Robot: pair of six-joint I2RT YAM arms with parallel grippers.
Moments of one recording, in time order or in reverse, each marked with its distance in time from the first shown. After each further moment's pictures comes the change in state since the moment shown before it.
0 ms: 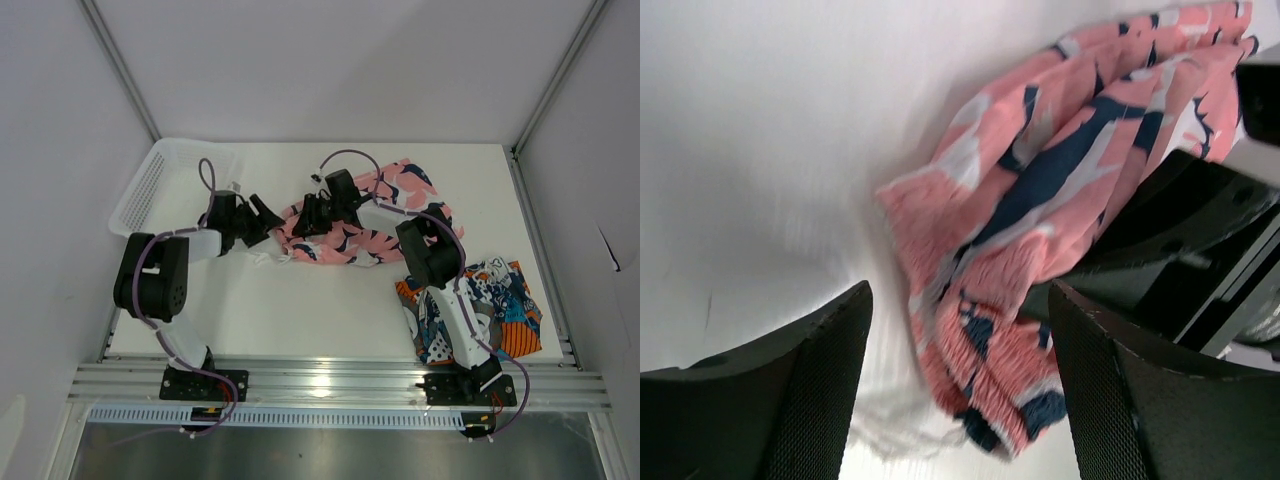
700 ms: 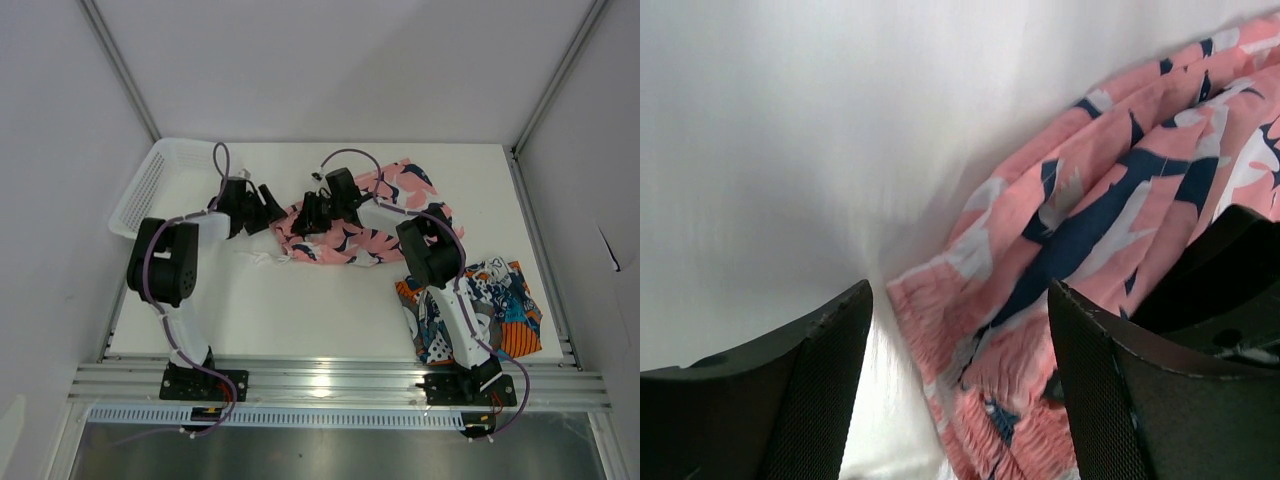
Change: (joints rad) left arm -0.037 0.145 0.224 -0.131 -0.103 0.129; right arm -0.003 0.001 0.006 0.016 -0.014 0.041
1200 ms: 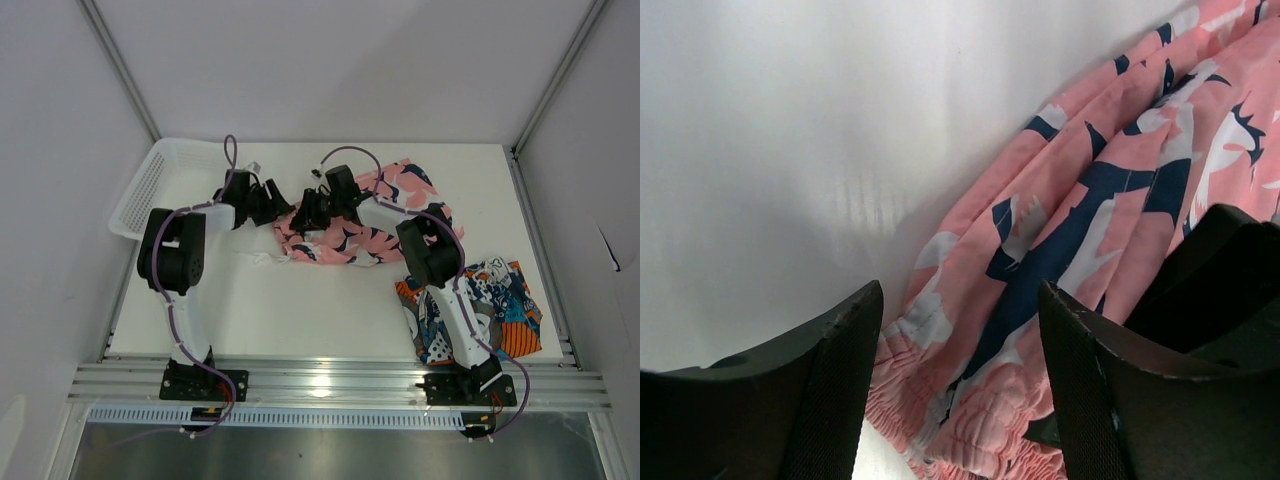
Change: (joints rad) left arm 0.001 0.124 0.147 -0.011 0.113 0.087; right arm -0.004 0.009 0.032 0.000 -0.010 0.012
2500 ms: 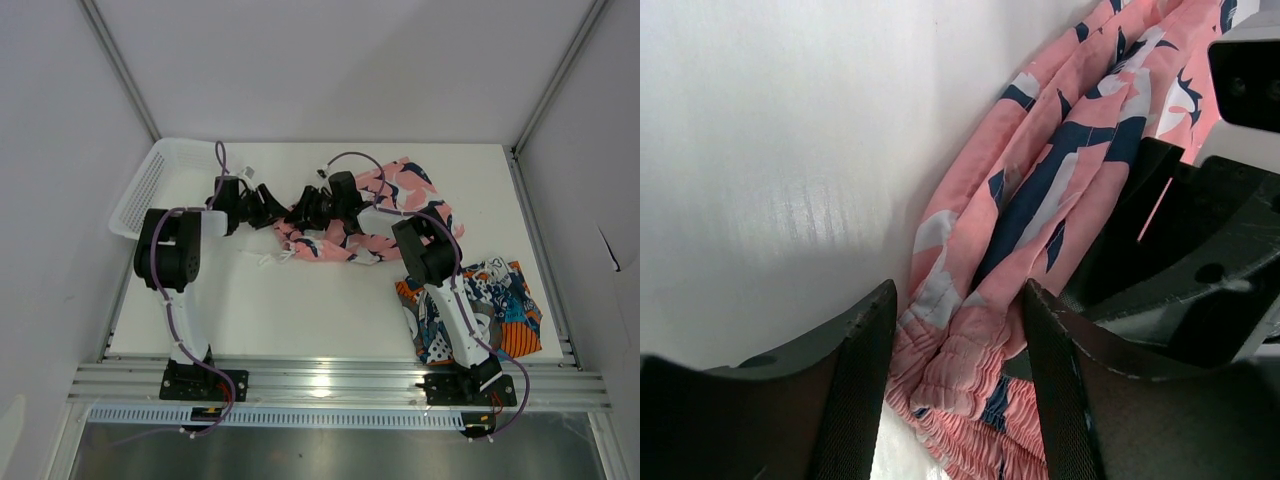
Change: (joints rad) left arm 0.062 0.019 -0.085 0.155 0.206 -0.039; right arm -0.006 0.040 -0.080 0.287 0.045 0.180
